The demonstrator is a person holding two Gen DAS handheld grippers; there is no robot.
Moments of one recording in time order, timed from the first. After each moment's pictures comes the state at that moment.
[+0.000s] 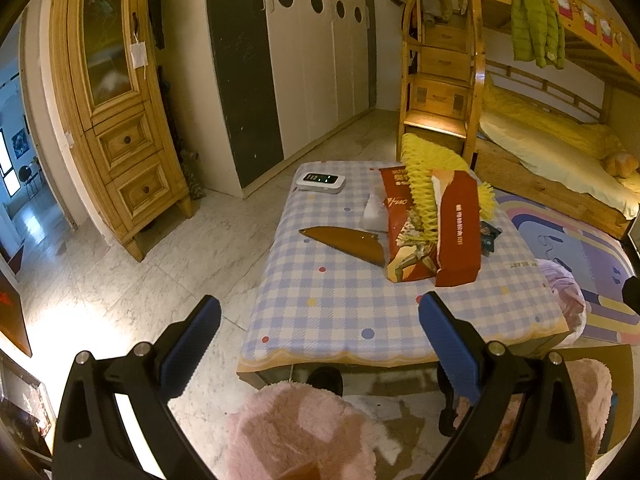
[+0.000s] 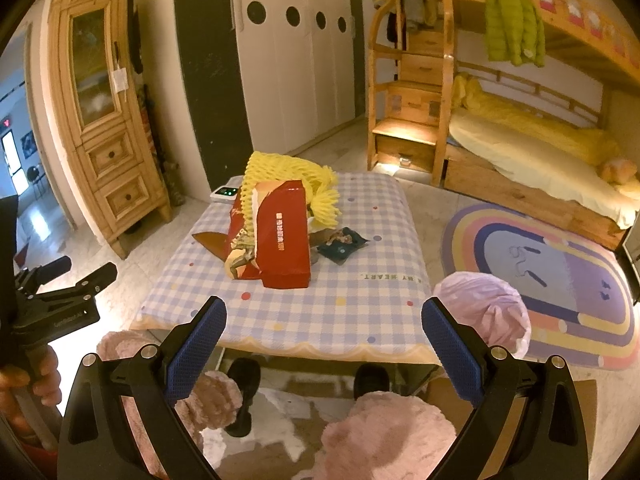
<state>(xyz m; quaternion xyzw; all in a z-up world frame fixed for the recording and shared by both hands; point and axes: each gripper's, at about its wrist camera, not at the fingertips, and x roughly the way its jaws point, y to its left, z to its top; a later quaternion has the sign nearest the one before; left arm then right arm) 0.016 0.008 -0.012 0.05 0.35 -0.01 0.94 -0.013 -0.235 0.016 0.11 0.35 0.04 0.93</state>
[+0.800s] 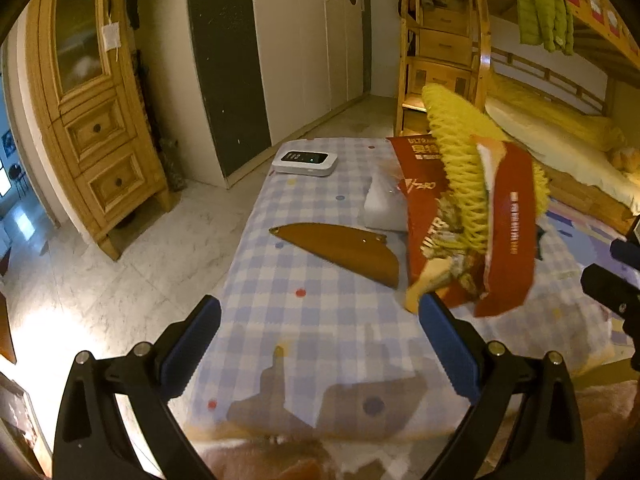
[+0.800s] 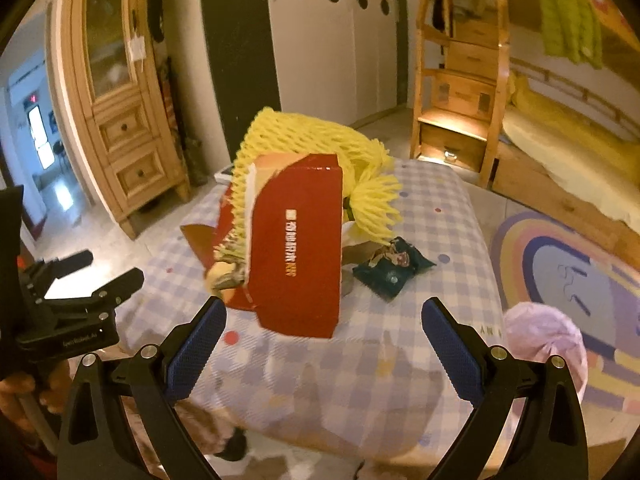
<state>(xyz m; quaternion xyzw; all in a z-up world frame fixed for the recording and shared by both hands) 0.114 -0.009 -0.089 0.05 0.36 -0.02 0.93 0.119 -0.207 -0.058 0.08 0.37 0.12 0.92</state>
